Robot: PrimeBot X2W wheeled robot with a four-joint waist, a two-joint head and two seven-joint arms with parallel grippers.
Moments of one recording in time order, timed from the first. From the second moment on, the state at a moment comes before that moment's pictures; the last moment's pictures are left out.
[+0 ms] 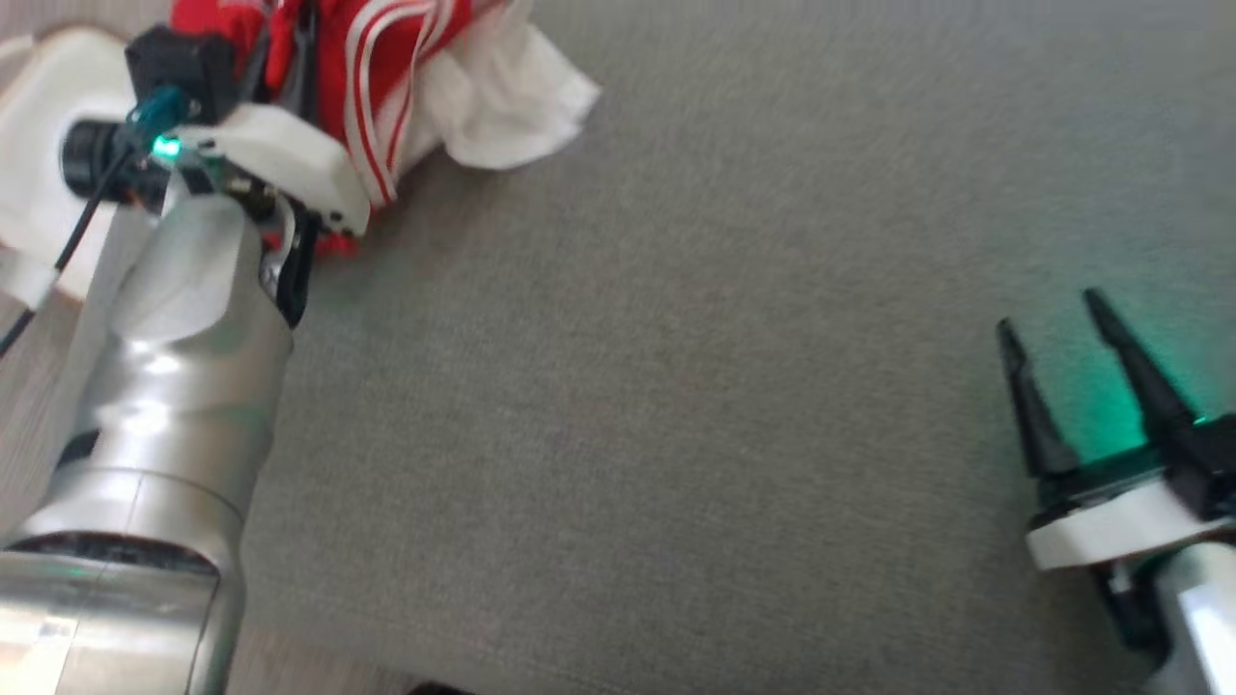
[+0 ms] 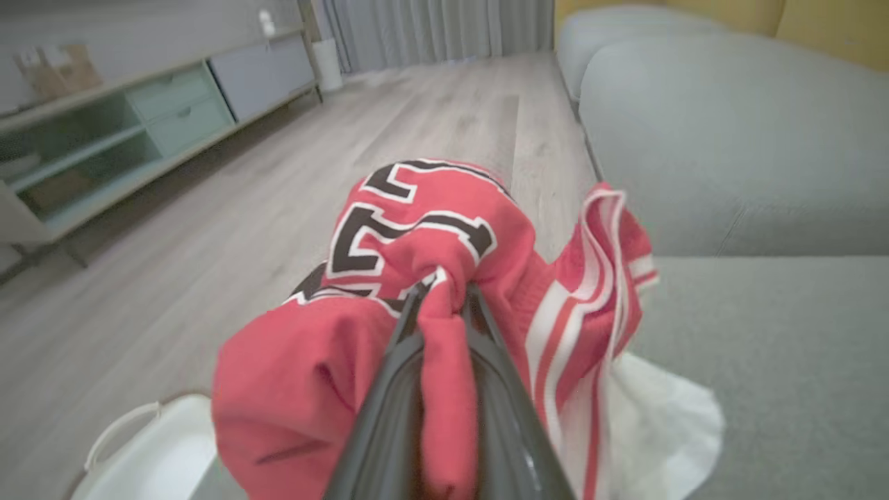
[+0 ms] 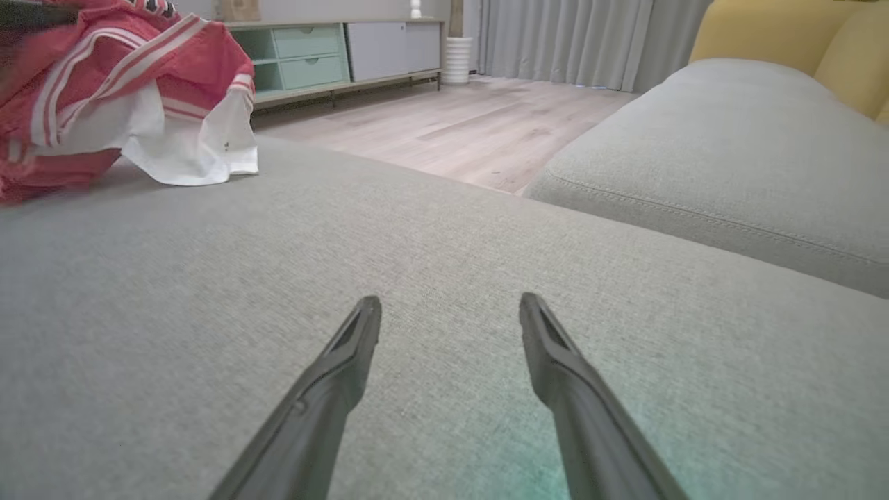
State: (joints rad) left arm -1.07 0.12 -0.28 1.12 -0.26 -0.13 -0.19; right arm -0.09 -0.35 0.14 0.13 0.14 0.13 -0.24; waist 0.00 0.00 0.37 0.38
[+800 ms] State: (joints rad) left arm -0.87 0.21 -0.69 0.59 -0.57 -0.13 -0.03; right arm 0.04 -0.12 0.15 0.13 0.14 0.13 -0.25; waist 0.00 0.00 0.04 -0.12
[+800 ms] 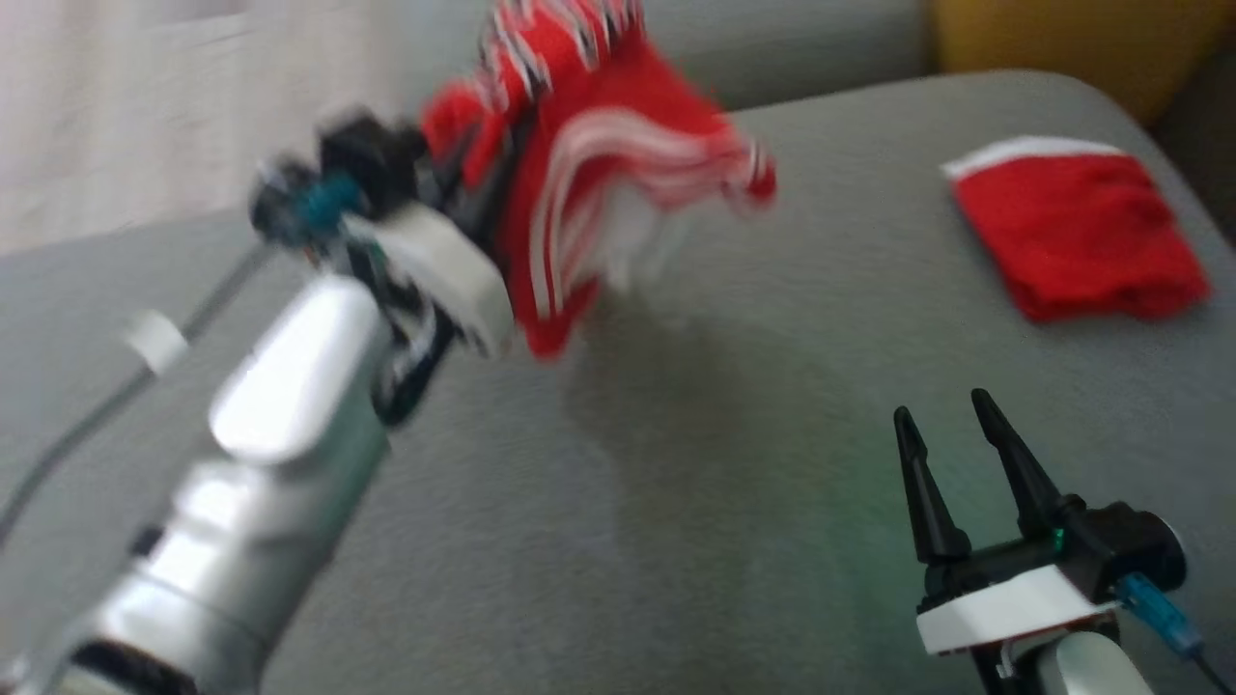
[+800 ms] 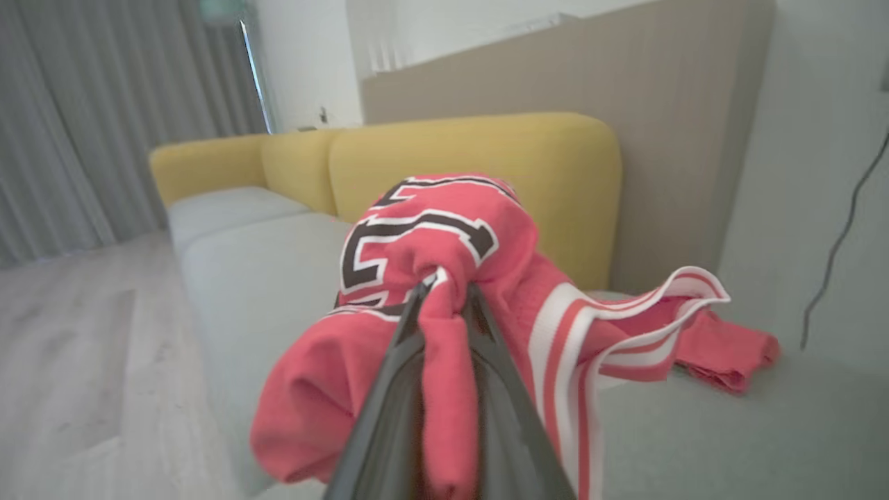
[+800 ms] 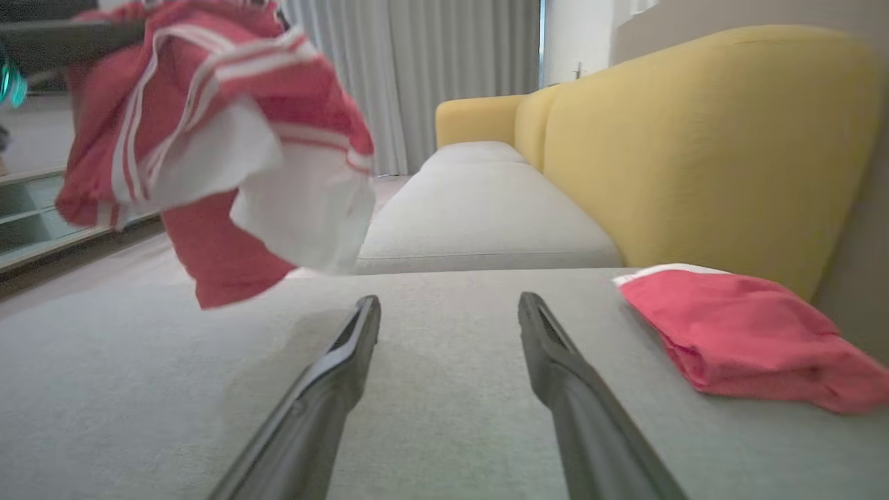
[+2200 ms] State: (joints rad) left arm 0.07 0.06 -0.29 0.08 -0.22 0.09 -0.26; right arm 0.15 -0.06 0.08 0.17 0.13 0.13 -0.25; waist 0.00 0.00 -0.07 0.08
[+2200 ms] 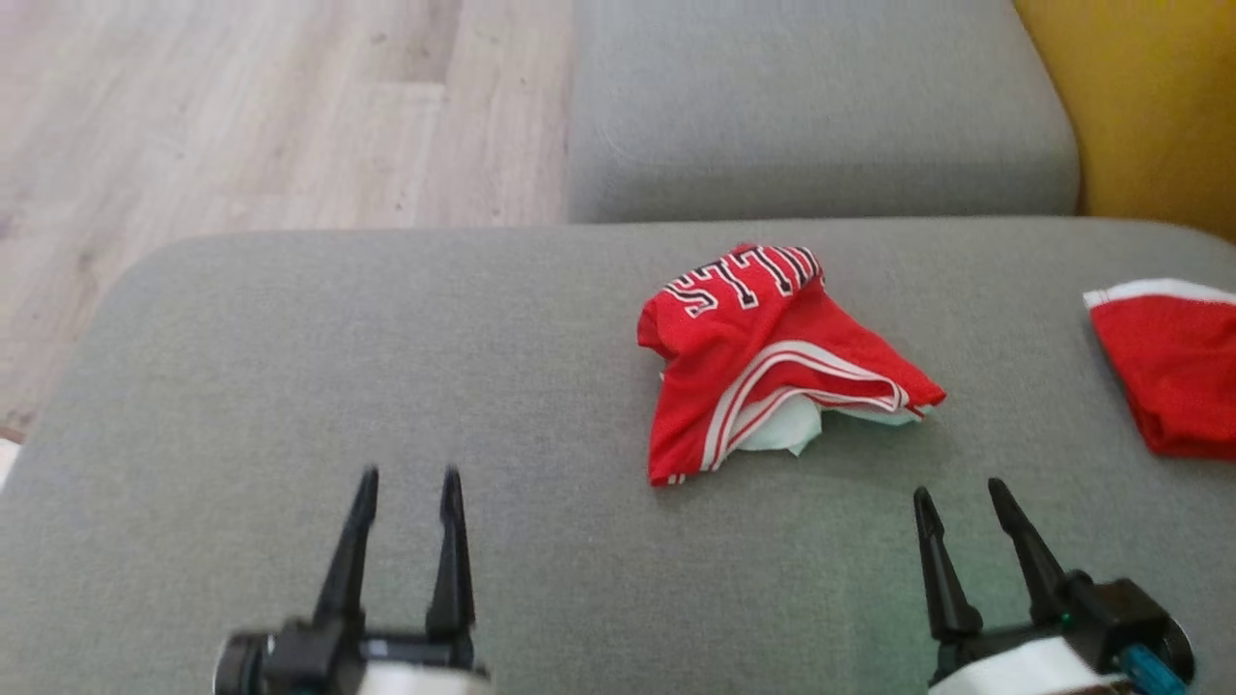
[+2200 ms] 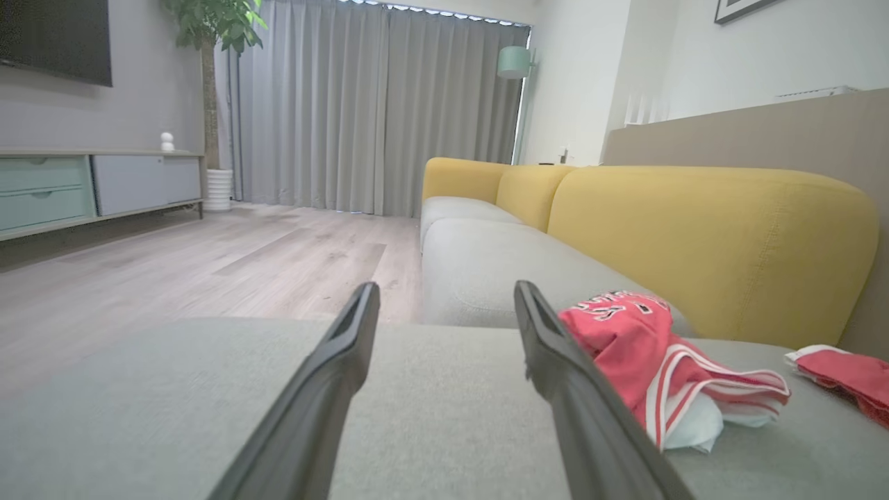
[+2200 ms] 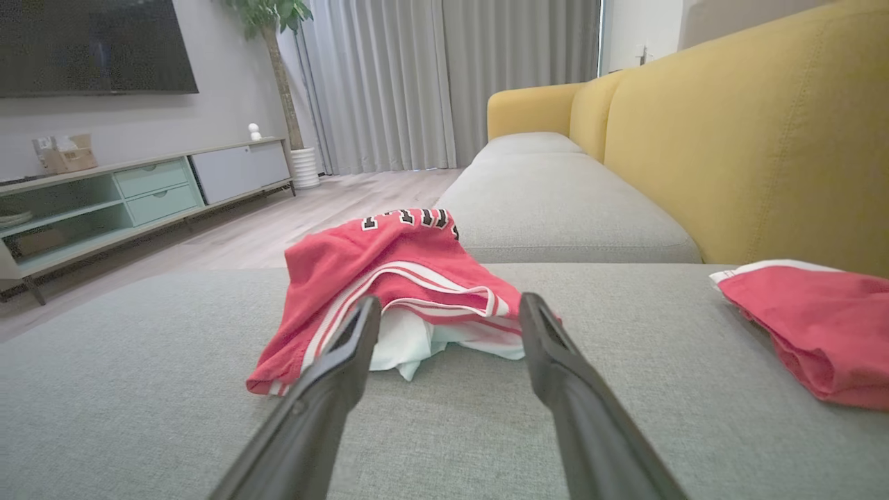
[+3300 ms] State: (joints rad) left arm 0.21 0.06 -0.25 0.05 -0.12 0.08 -0.26; right arm 0.22 -0.04 0.03 0.15 0.11 0.13 -0.25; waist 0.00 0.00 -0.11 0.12
